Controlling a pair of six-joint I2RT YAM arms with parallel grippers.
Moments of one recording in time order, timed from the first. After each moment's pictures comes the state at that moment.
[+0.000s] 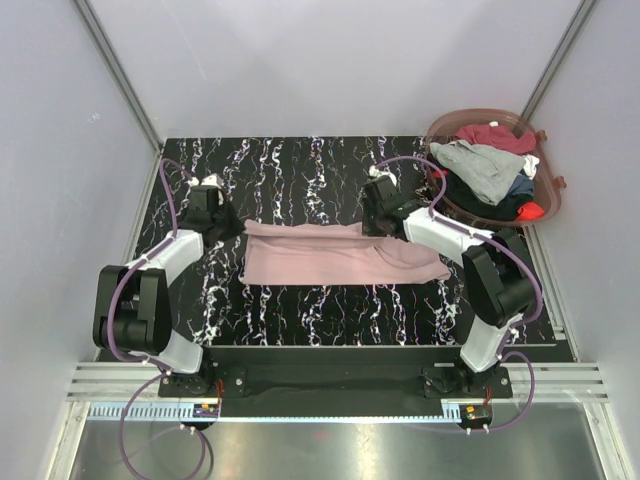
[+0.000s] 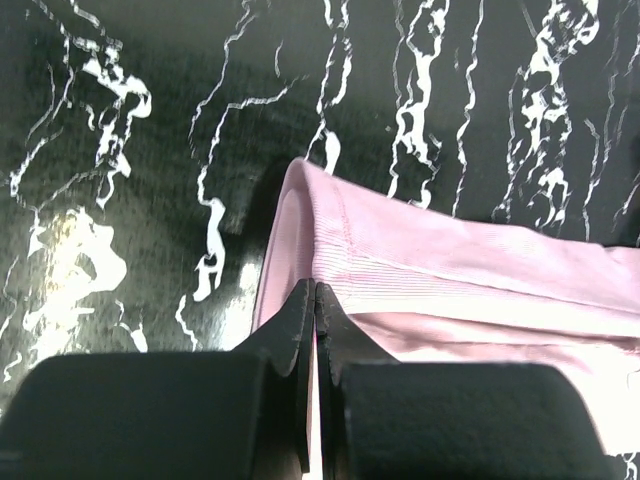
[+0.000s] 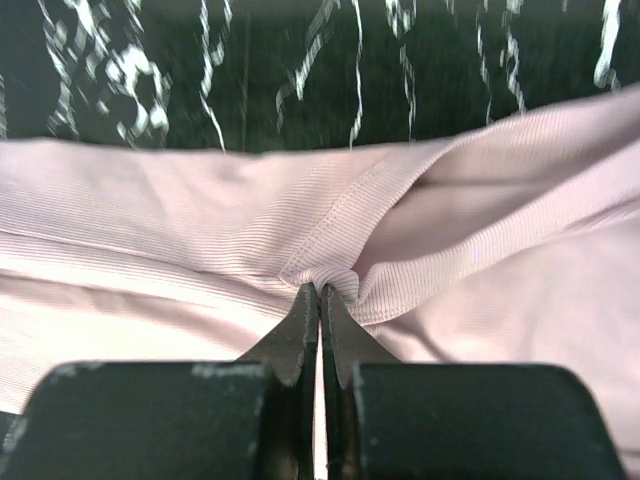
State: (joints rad) left arm -0.08 1.51 0.86 -0.10 0.11 -0.47; right arm 0.51 1.79 1.22 -0.30 0.13 0.44
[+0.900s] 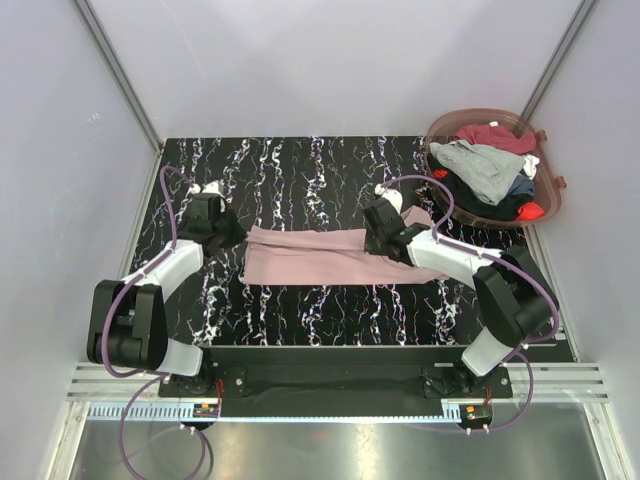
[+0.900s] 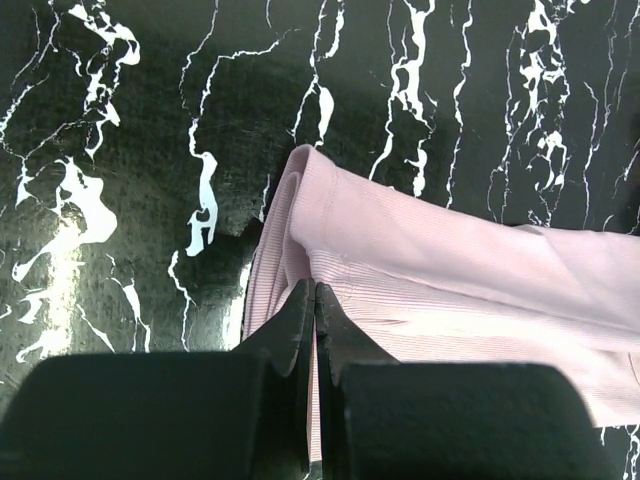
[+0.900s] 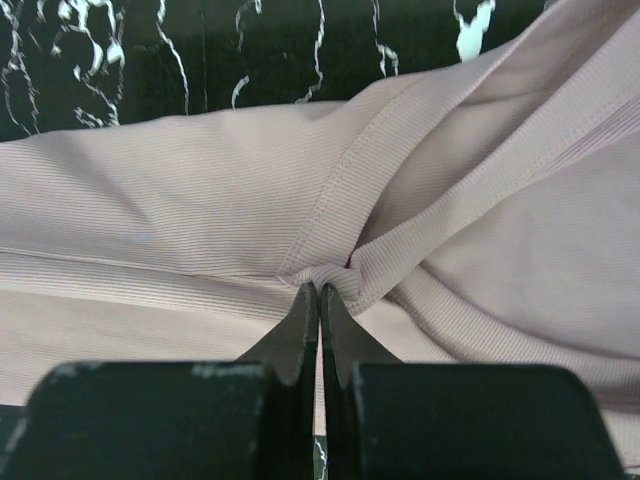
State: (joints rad) left arm -0.11 1.42 0.79 -0.11 0.09 -0.48; right arm 0.61 1.64 1.00 -0.22 0.29 0.56
